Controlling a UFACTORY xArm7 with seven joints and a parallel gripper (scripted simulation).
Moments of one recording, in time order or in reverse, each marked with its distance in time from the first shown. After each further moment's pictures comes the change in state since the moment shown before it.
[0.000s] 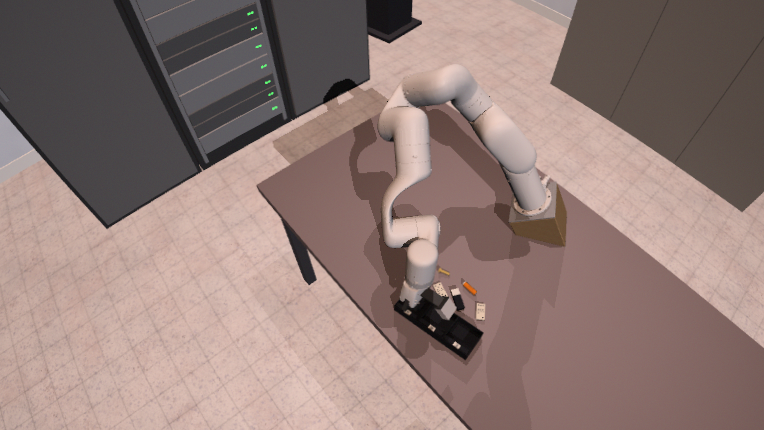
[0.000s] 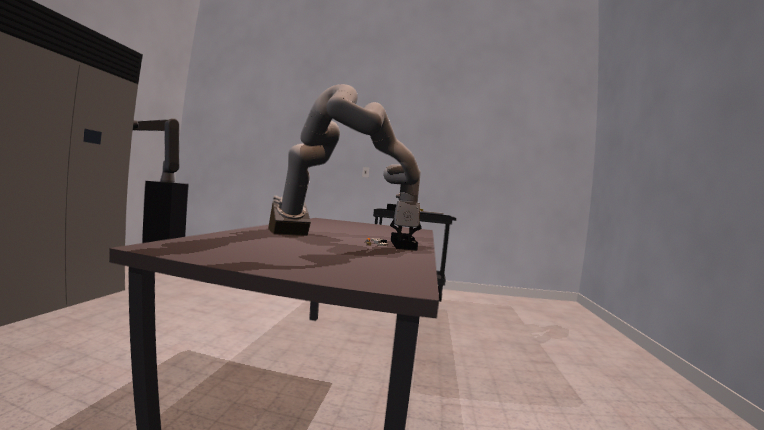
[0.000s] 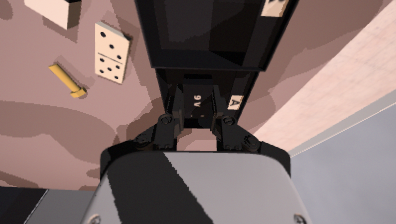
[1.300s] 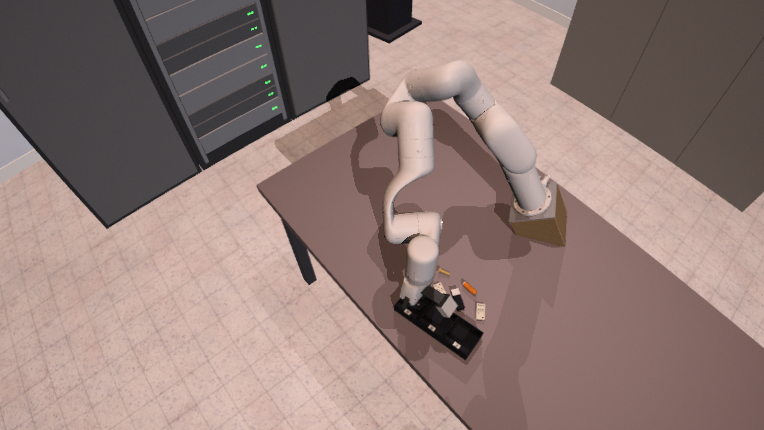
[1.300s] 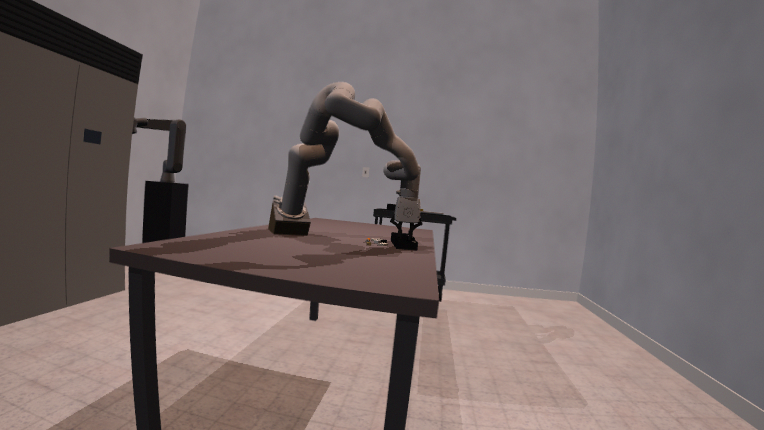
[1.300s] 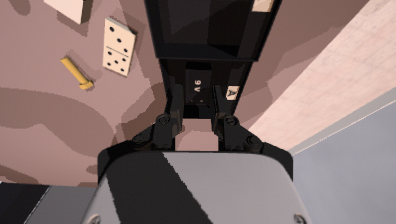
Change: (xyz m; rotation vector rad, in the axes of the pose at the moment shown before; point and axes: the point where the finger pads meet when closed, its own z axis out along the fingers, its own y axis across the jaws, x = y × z) arm 0.000 0.000 -0.016 -0.001 0.000 0.000
